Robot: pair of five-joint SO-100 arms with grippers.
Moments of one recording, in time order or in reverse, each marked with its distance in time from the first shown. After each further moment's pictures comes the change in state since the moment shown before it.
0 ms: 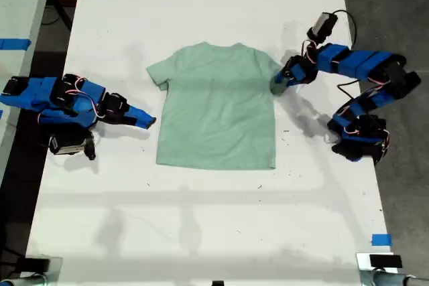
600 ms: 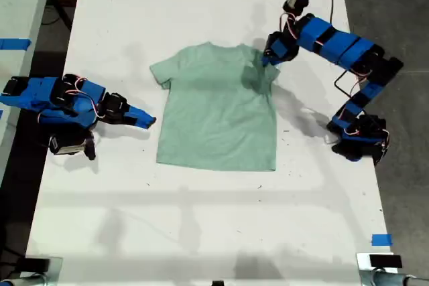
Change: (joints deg) arm 0 0.0 0.0 0.0 0.0 0.0; arm 1 -8.0 -18.0 -45.2 26.4 -2.1
